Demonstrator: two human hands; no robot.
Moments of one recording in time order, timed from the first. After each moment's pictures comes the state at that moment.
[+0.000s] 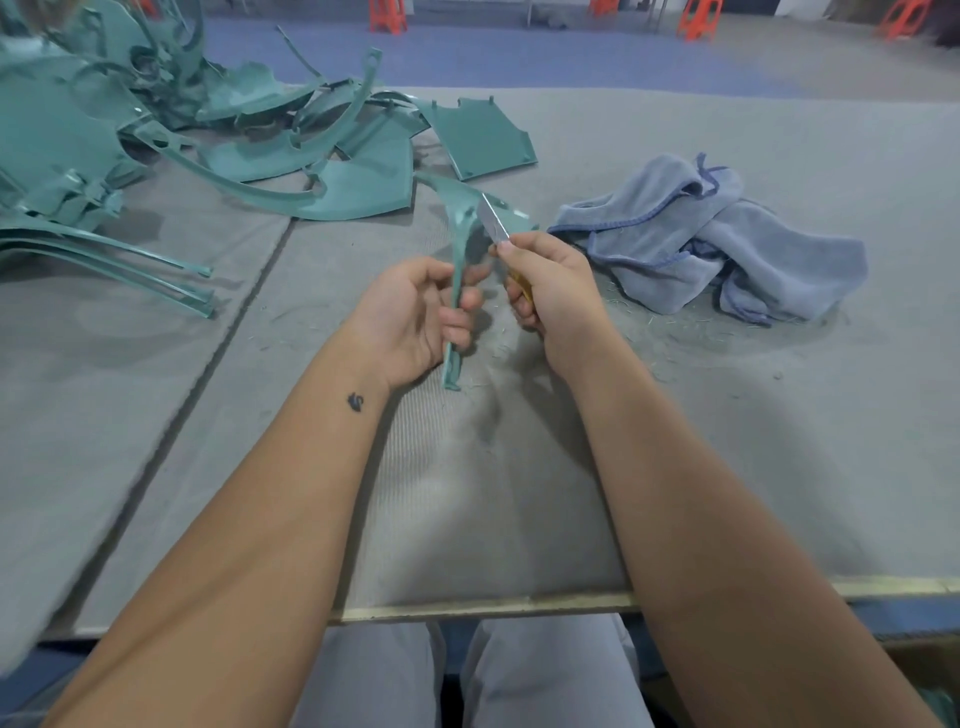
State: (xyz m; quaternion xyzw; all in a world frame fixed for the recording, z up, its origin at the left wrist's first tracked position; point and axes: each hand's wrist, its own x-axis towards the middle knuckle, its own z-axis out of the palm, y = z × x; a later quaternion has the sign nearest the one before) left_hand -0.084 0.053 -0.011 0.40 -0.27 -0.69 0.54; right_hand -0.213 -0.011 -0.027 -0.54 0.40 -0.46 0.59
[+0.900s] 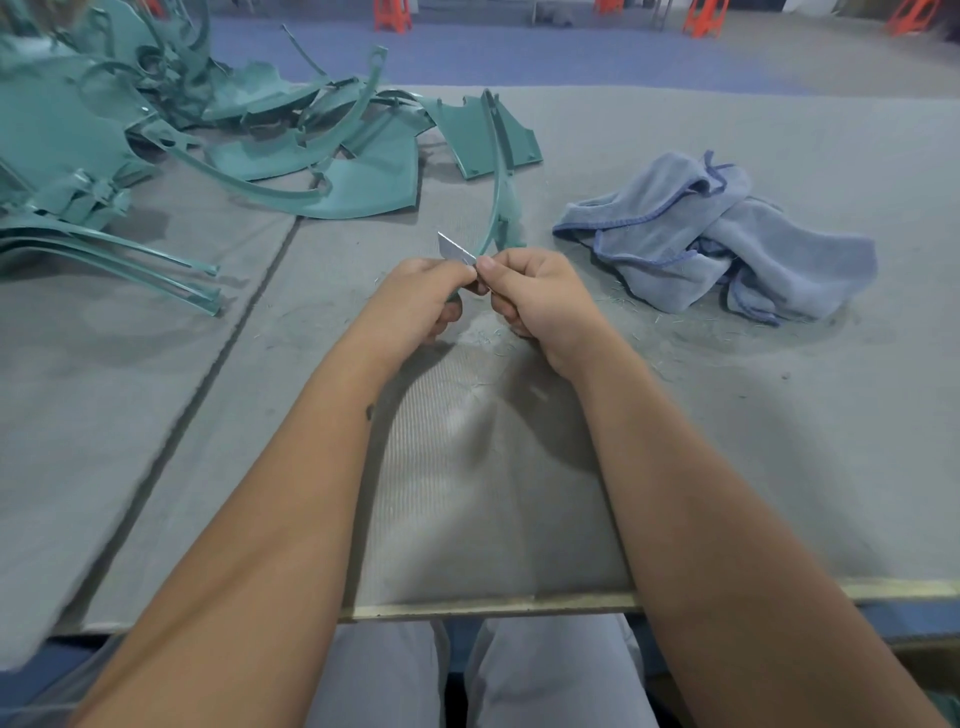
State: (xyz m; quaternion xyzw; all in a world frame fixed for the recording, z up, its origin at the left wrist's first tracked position) left_hand -0.075 0.048 -0.017 0.62 -0.49 -0.41 0.46; right_hand -0.208 -0.005 -0.028 -0.65 0.35 -0.38 0.56
